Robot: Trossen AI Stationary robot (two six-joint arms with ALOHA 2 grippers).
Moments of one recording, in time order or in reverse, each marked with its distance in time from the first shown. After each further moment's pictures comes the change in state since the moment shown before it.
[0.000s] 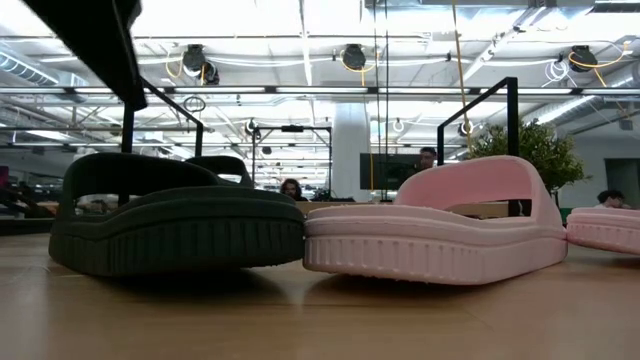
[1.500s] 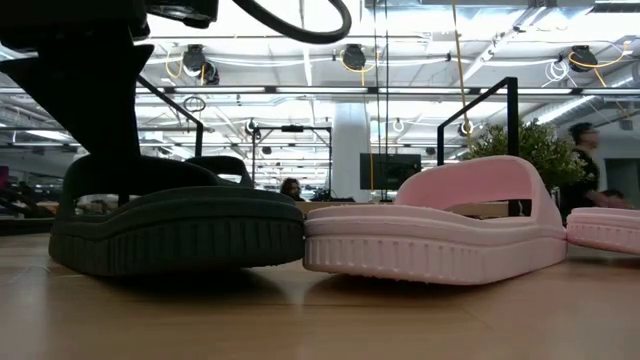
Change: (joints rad) left arm 0.059 0.104 -0.001 -0.124 0.025 -0.111; right arm 0.002 0.000 -0.001 -0.028 -0.003 0.009
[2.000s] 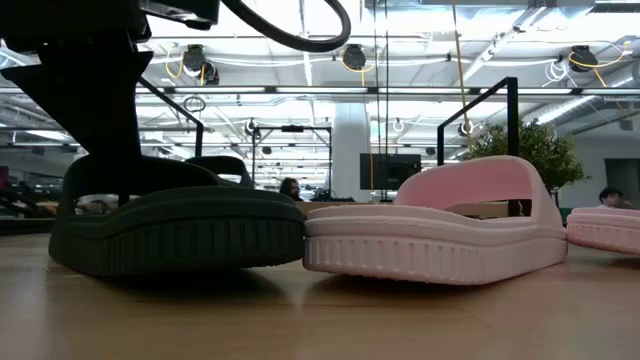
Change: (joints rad) left arm 0.007 0.000 0.000 -0.023 -0.004 0.023; right arm 0.000 0.000 0.000 0.000 0.000 0.000
